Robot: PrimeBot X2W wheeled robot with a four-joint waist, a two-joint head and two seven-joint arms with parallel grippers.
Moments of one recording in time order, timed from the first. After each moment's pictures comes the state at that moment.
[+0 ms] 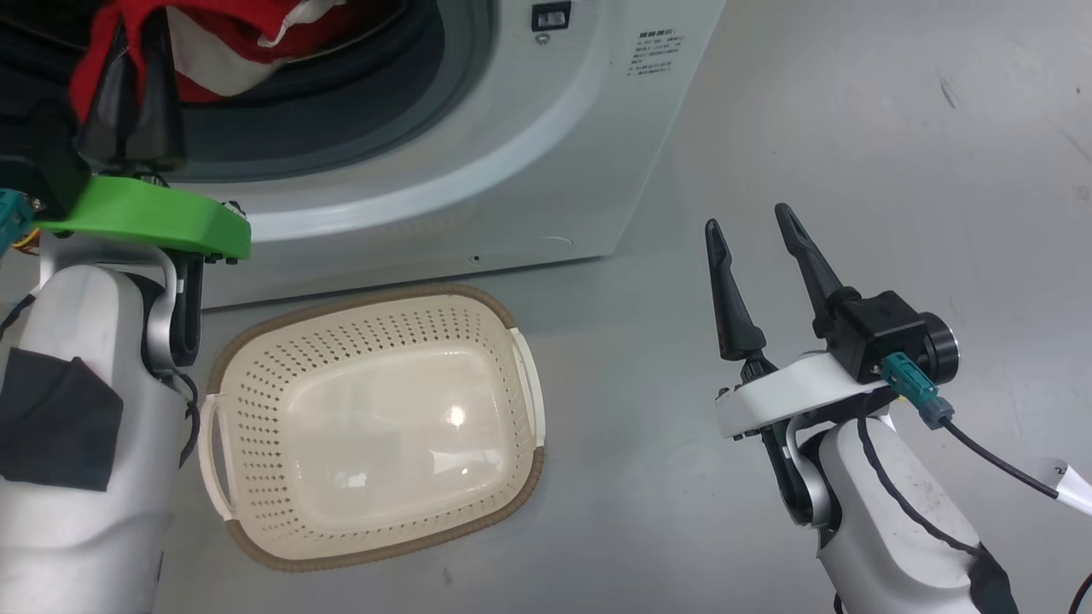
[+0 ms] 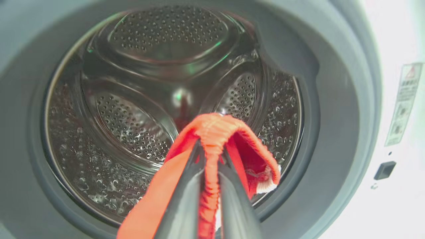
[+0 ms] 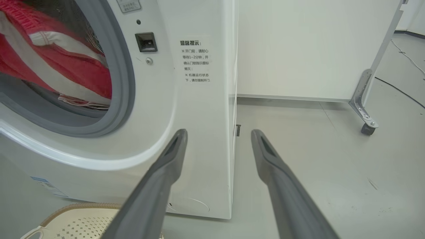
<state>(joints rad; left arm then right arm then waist) -0.71 0.17 -0.18 0.38 -0.38 0.00 -0.25 -0.34 -0.06 0.38 0.22 0.31 -0.12 -0.26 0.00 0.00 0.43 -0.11</state>
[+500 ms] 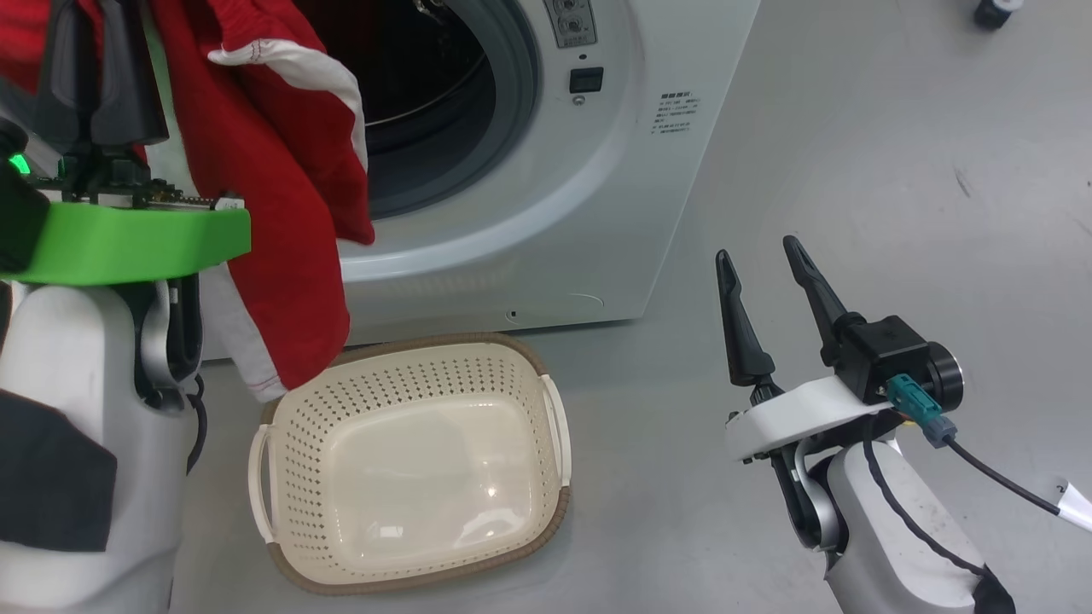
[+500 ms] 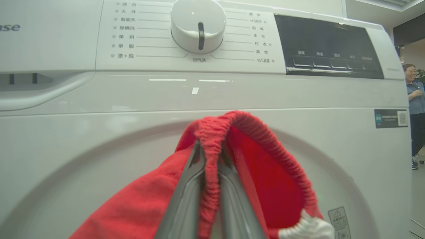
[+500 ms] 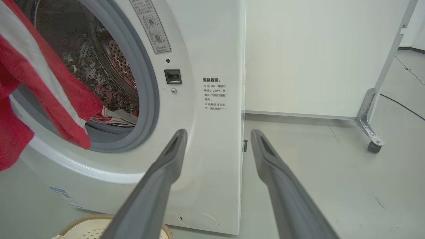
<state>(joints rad) -0.62 0.14 -0.13 0.04 -0.33 0.02 -0.26 -0.29 -0.06 0.35 0.24 0.31 -0.10 -0.26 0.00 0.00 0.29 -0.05</state>
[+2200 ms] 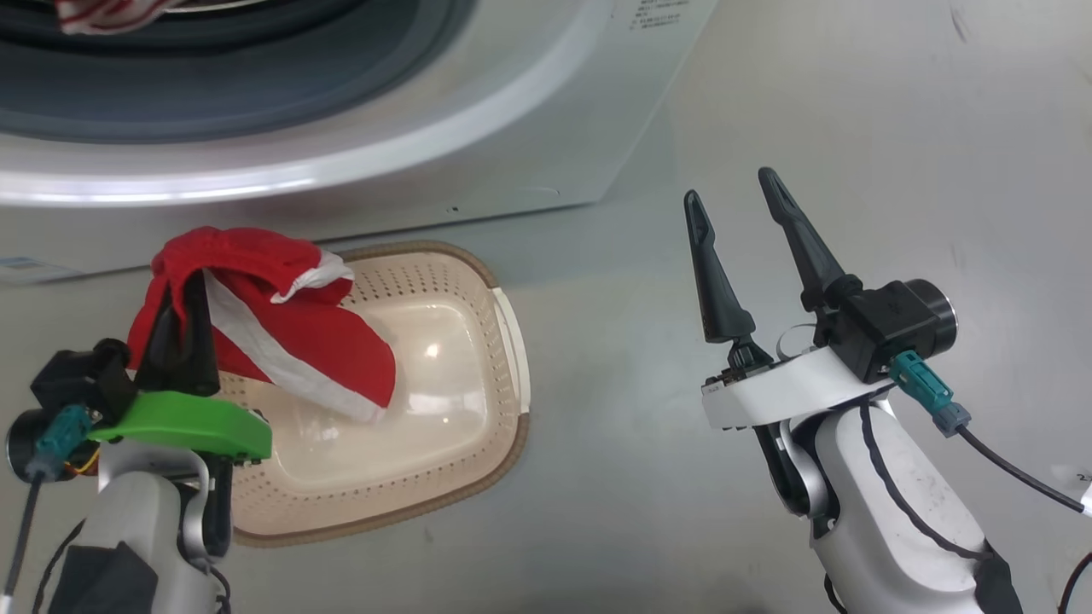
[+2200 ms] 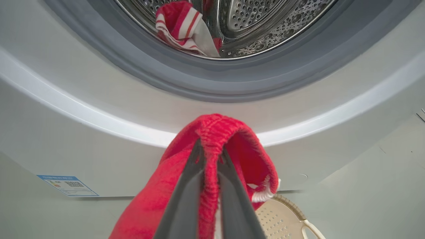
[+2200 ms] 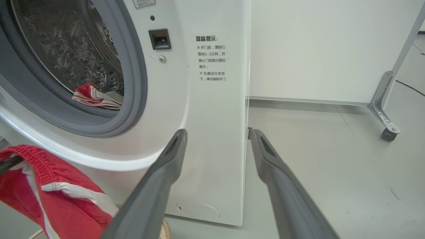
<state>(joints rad) -0.31 0.12 -0.09 0.33 -0.42 -0.01 -0.26 -0.33 -0.06 0.40 0.09 0.29 -0.08 -0.26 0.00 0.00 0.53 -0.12</state>
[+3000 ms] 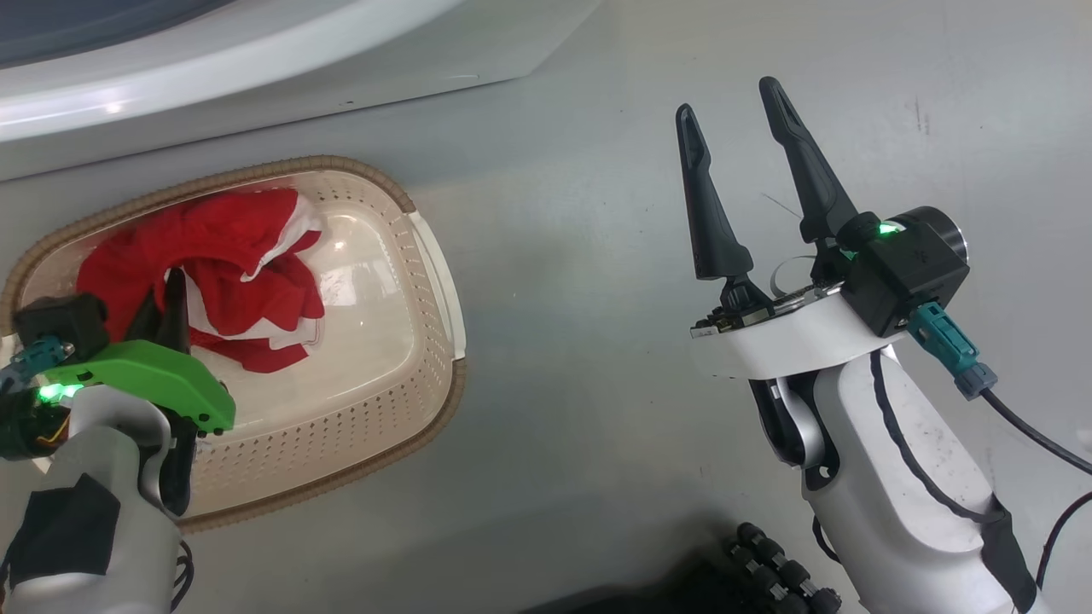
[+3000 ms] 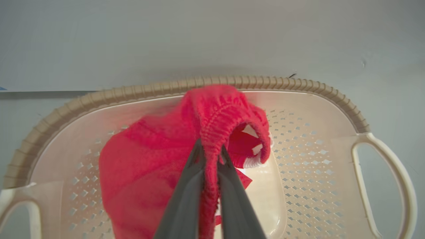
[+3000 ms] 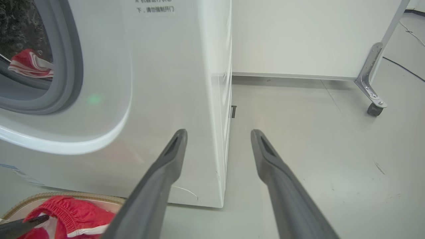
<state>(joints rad) -0.54 0.17 -0.10 0.73 -0.47 -0.08 -0.16 -0.44 -0.06 0.43 0.03 0.32 -0.11 -0.26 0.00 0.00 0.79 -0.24</state>
